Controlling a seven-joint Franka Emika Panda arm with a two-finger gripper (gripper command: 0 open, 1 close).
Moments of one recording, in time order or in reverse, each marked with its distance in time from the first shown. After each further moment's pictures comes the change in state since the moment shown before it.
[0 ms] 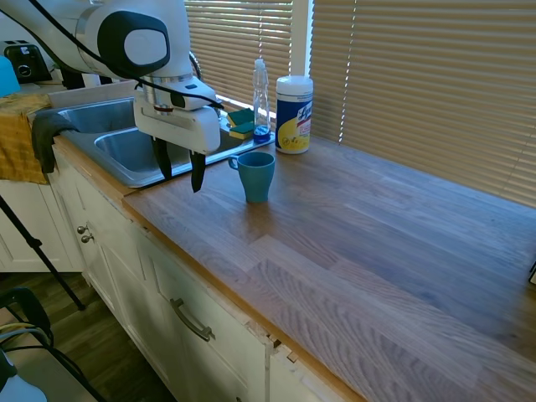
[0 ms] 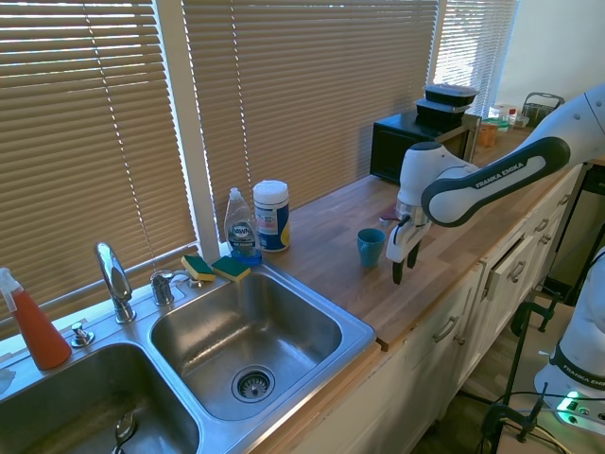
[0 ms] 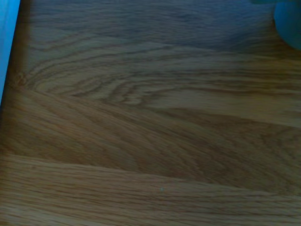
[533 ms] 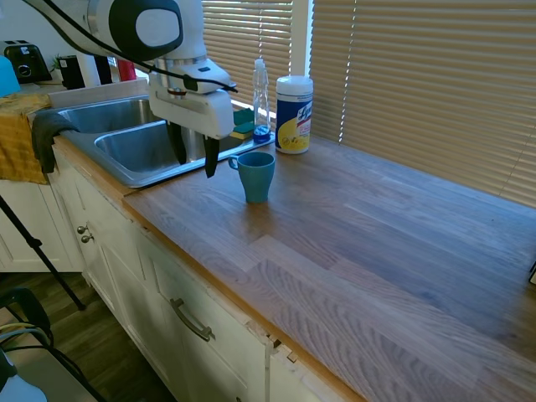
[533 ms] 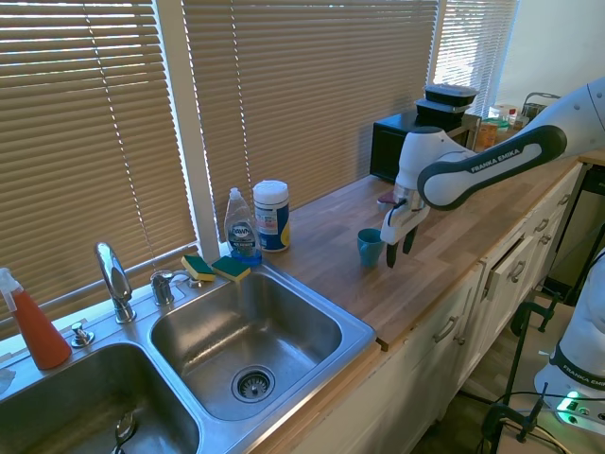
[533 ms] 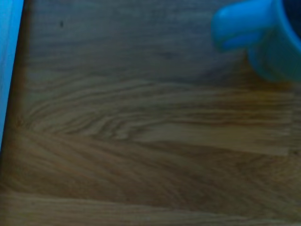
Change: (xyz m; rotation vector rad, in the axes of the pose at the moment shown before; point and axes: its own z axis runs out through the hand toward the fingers) arm 0.038 0.003 -0.039 0.059 0.028 0.090
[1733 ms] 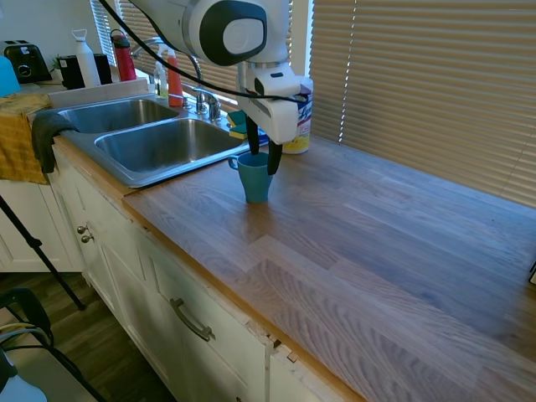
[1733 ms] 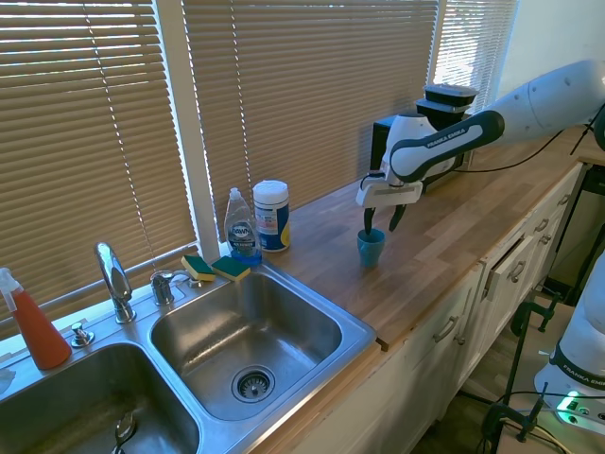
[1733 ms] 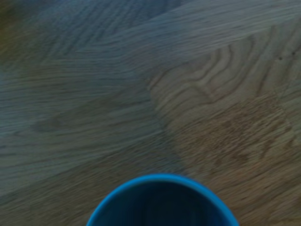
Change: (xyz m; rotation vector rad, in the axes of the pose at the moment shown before) arm 0.130 -0.013 0.027 0.043 -0.015 0.429
